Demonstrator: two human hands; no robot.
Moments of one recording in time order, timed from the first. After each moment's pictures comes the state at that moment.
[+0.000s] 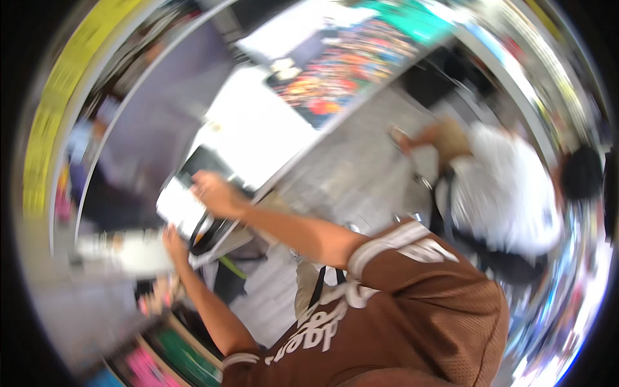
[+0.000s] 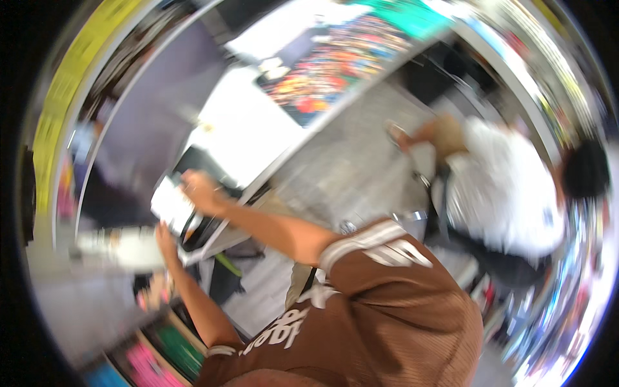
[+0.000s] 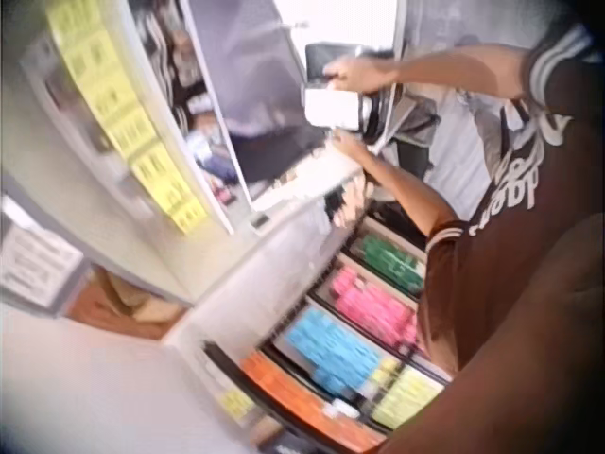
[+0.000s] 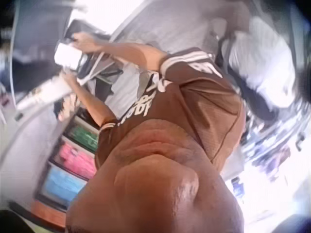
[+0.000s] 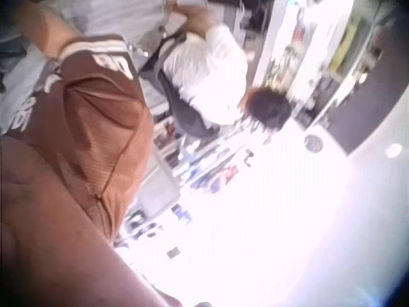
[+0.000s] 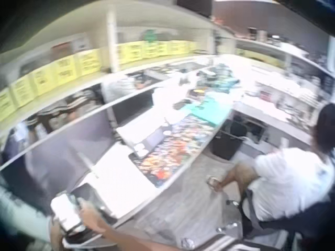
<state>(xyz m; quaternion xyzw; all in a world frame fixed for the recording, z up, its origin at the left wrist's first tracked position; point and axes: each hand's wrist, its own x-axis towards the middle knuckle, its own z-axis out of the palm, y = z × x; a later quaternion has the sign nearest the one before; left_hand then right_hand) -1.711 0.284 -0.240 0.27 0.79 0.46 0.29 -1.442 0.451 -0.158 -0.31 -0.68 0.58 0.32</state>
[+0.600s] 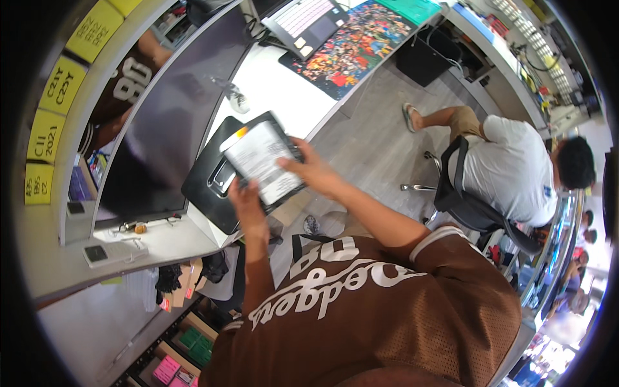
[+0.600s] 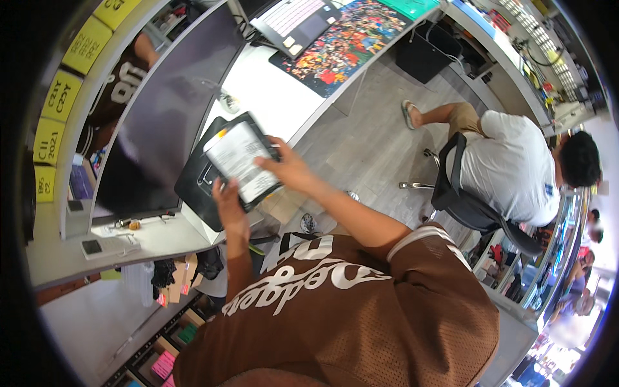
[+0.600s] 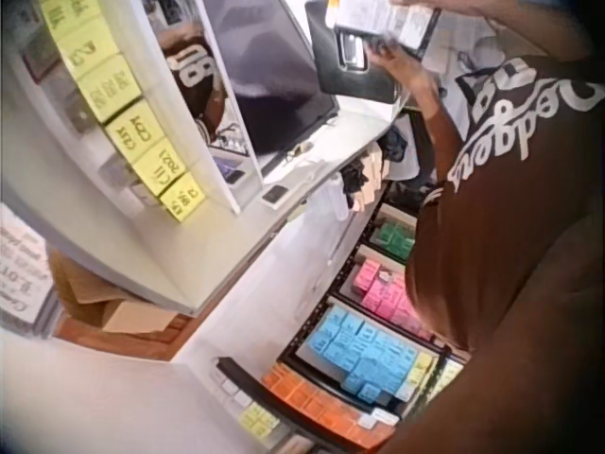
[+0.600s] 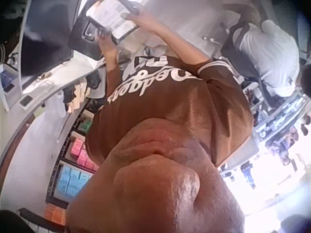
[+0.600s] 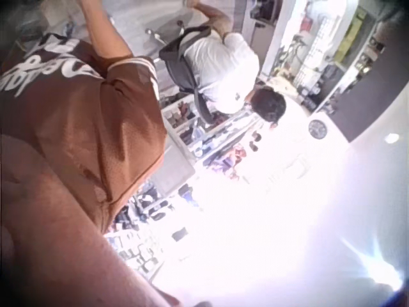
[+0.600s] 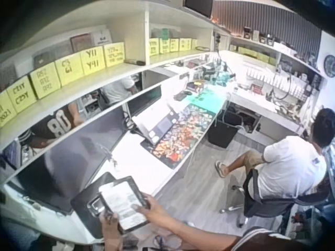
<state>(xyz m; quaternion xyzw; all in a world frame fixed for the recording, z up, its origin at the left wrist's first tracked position) -1.506 0.334 -0.152 0.26 0.61 0.58 0.47 -1.331 0.404 -0.119 -0.44 -0.43 0.70 0.36</state>
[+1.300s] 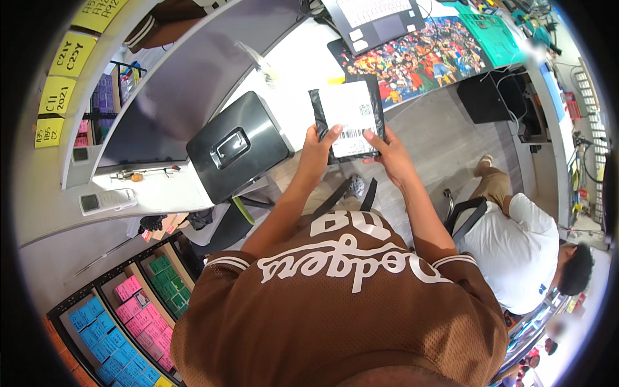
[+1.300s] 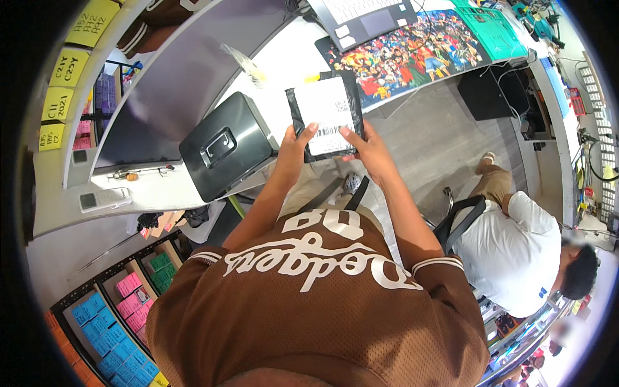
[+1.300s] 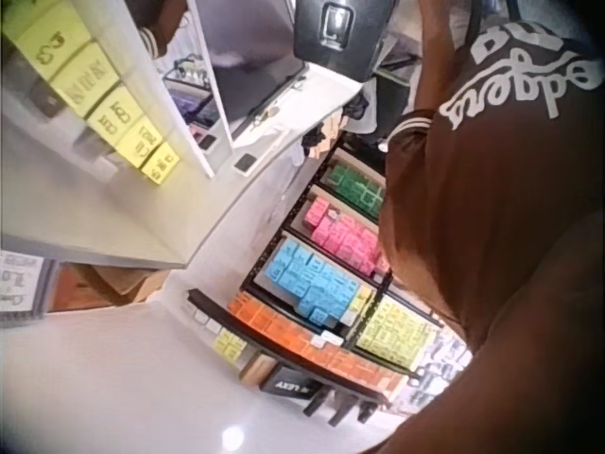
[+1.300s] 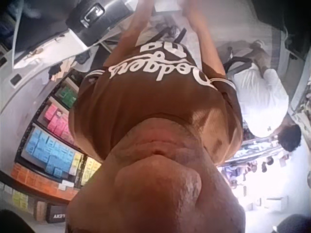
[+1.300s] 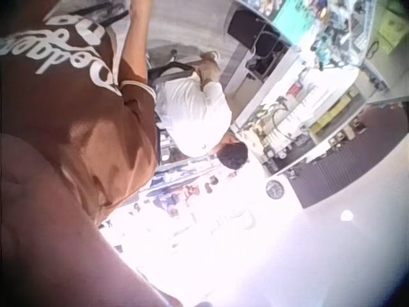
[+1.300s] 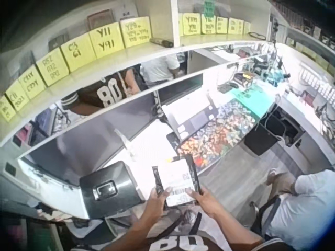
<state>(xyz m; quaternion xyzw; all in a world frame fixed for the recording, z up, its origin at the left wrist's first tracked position) -1.355 0.463 -0.150 0.24 0.58 0.51 0.59 -1.169 0.504 -0.142 -0.49 -0.38 0.73 0.30</state>
